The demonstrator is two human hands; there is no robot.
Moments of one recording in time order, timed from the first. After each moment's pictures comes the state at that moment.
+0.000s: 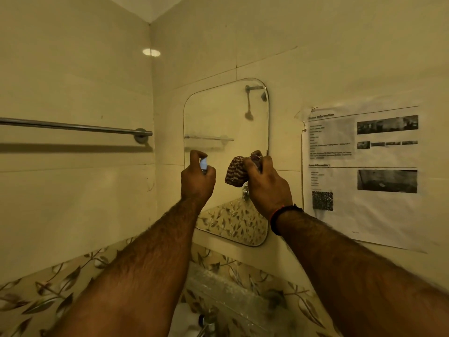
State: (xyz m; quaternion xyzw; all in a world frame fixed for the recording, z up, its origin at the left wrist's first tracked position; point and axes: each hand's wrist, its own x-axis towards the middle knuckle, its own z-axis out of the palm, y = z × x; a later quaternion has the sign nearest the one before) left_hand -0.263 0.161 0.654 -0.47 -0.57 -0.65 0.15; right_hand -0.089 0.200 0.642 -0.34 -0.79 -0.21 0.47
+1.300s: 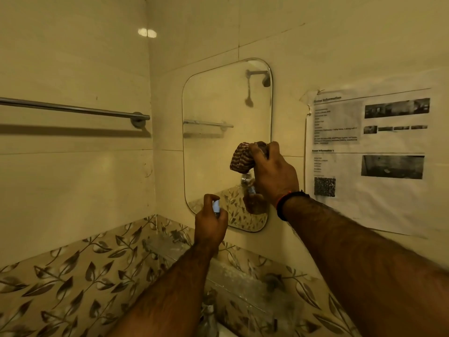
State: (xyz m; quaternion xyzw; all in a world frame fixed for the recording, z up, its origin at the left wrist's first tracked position) left_hand -0.244 0.176 0.513 -0.48 -0.62 -0.62 0.06; right_hand -0.081 0.206 0.638 -0.34 -0.79 -0.23 0.46
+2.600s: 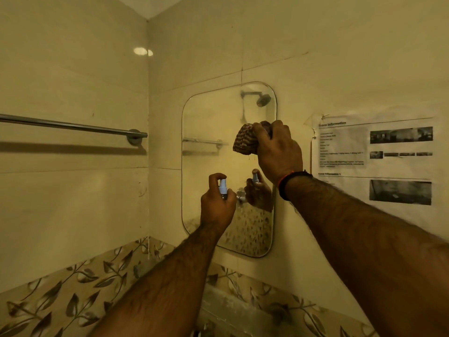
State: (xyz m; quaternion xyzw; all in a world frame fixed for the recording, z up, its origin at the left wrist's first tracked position) left_hand -0.246 0.195 0.609 -0.51 -0.53 -0.67 0.06; right_hand -0.101 0.219 0.727 -0.35 -0.72 -0.33 0.50
